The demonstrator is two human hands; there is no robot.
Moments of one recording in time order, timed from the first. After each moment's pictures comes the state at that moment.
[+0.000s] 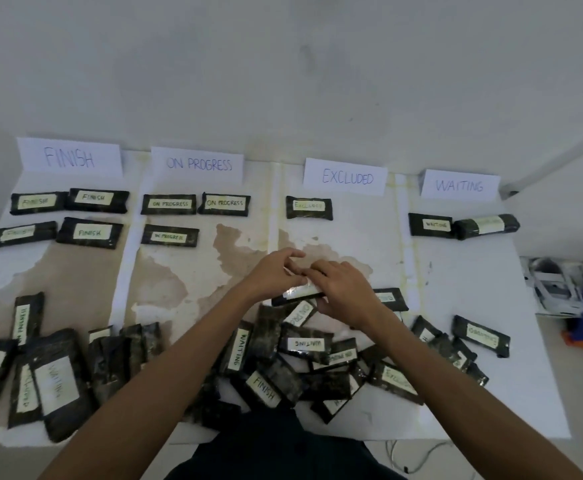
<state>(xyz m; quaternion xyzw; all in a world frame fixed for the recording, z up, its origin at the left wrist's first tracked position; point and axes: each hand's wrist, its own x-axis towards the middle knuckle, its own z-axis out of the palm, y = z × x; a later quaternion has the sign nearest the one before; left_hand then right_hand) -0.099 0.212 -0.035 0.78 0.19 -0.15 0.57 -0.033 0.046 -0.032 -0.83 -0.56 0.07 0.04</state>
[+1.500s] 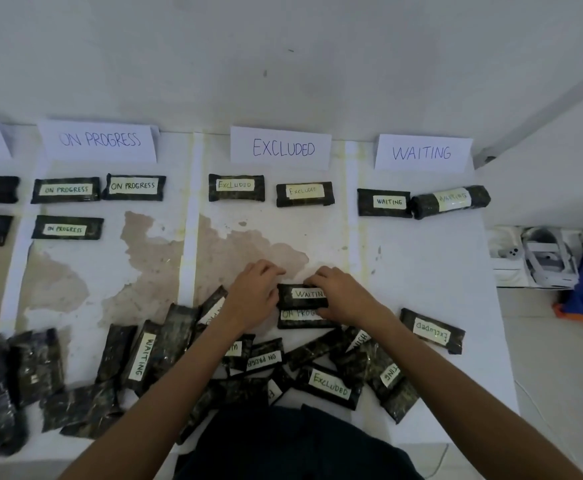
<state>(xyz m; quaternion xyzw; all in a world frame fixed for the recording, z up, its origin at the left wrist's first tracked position) -0.055 0.088 -0.125 0.94 0.08 -0.05 0.32 0.057 -0.089 -0.101 -0.83 -0.44 0.33 0.05</state>
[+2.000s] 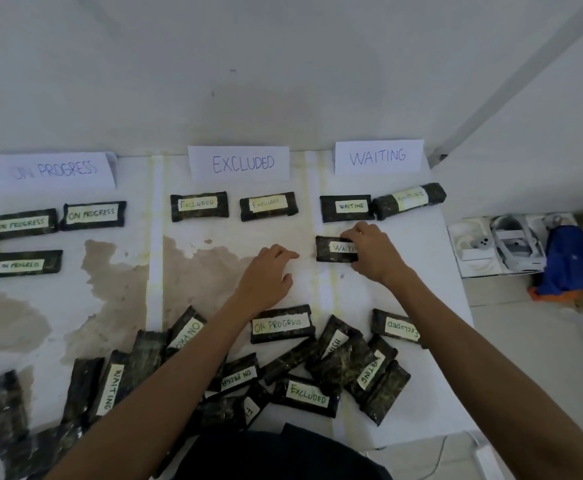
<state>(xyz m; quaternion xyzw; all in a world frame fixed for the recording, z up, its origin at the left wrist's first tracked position) 0.025 0.046 -0.110 0.93 0.05 -0.08 0.35 0.158 -0.152 -0.084 -0.93 -0.31 0.19 0.04</state>
